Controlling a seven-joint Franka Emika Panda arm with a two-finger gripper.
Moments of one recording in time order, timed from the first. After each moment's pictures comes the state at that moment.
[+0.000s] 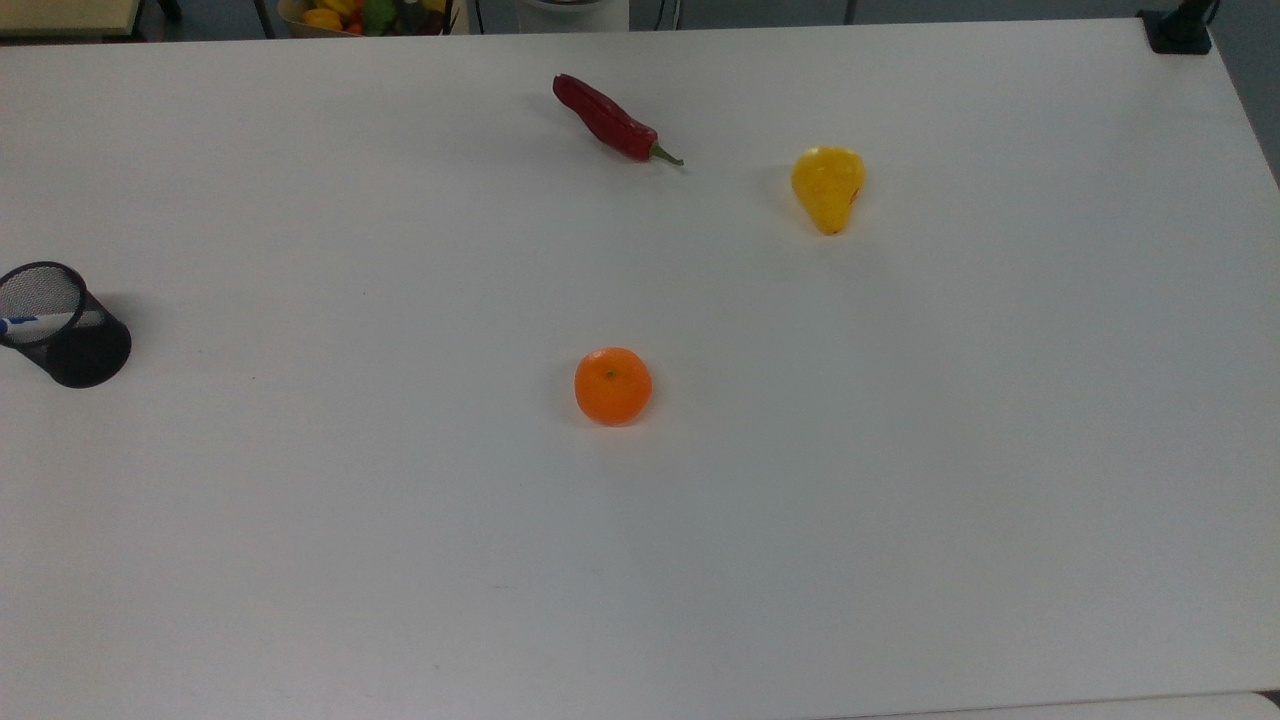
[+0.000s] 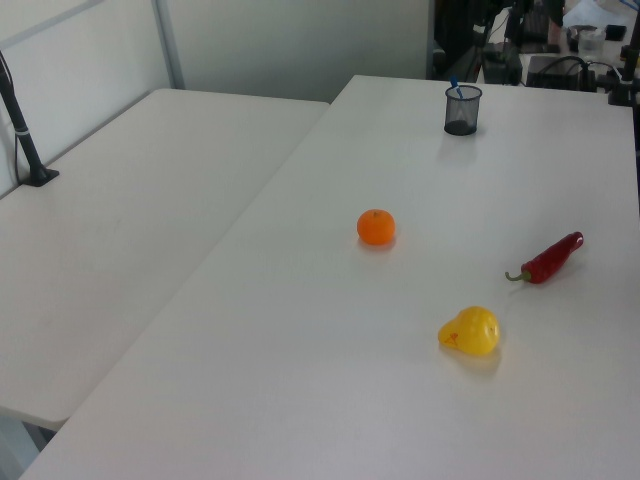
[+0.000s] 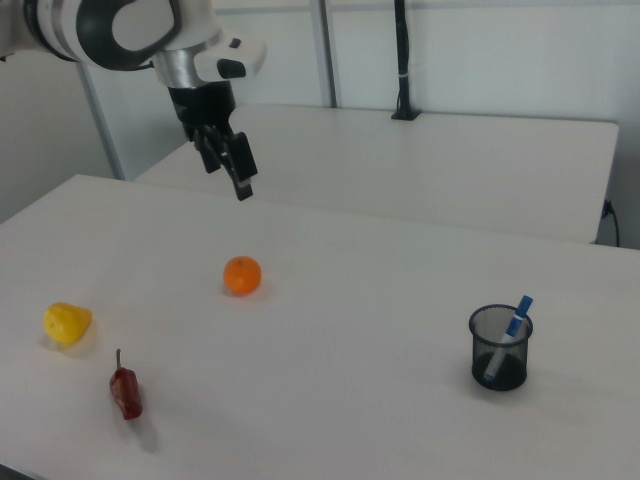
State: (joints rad) arm -0.18 -0.02 0.05 -1.60 0.06 1.71 0.24
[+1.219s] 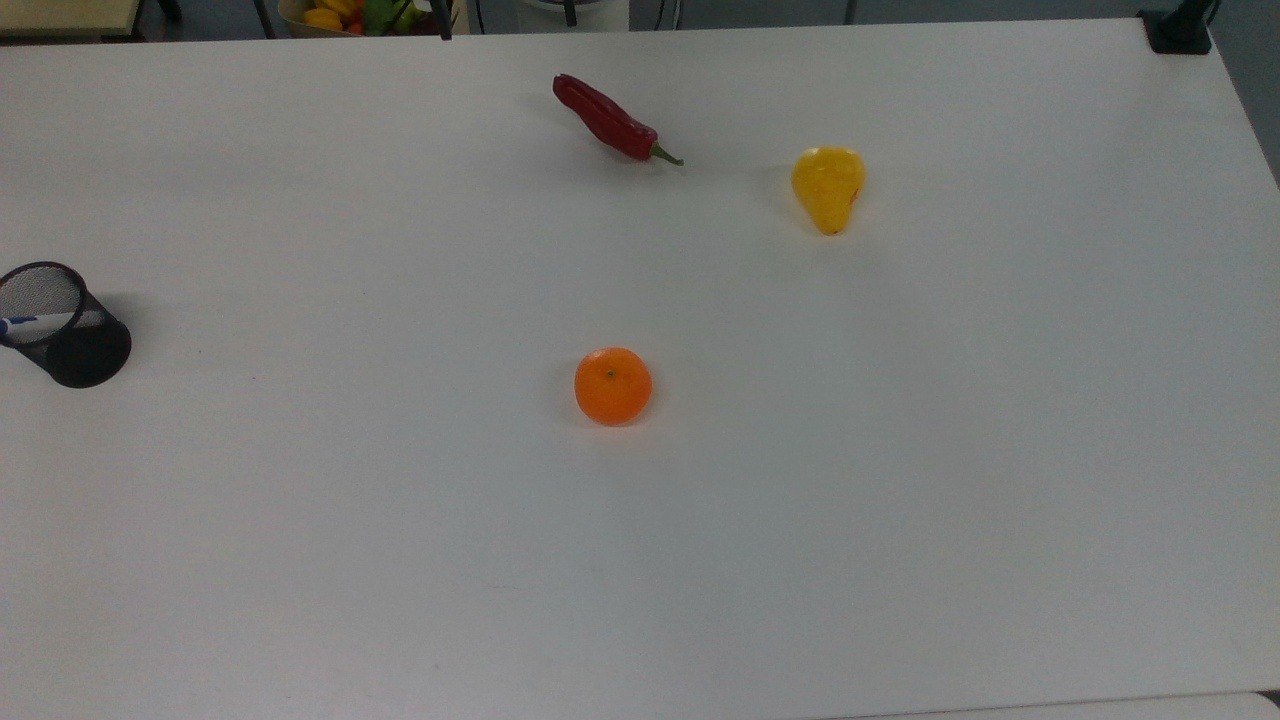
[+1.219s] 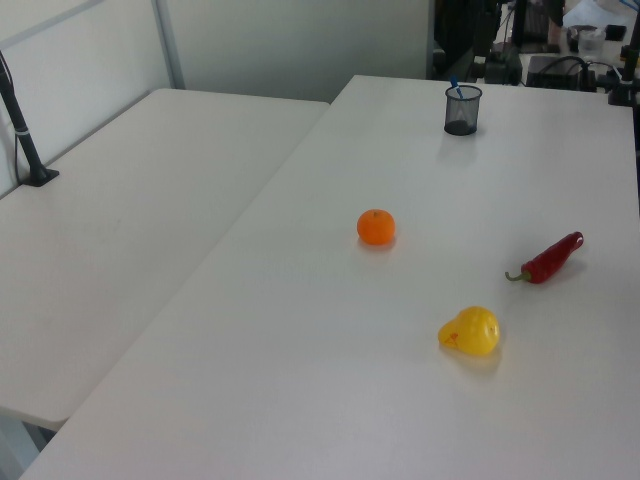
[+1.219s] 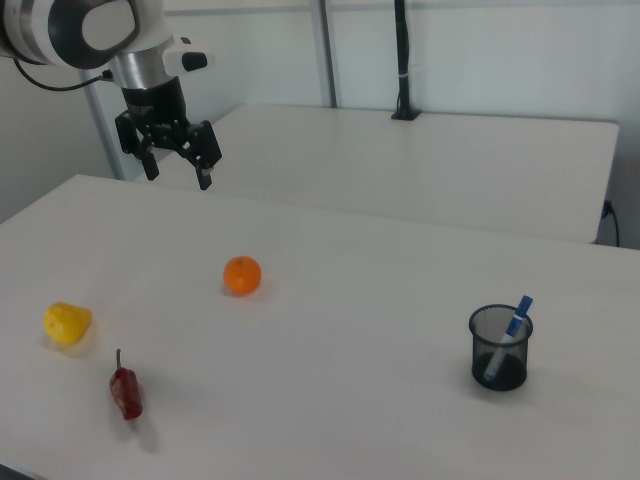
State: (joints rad) arm 0.03 -0.01 0.01 -1.61 0.07 1.69 -0.14
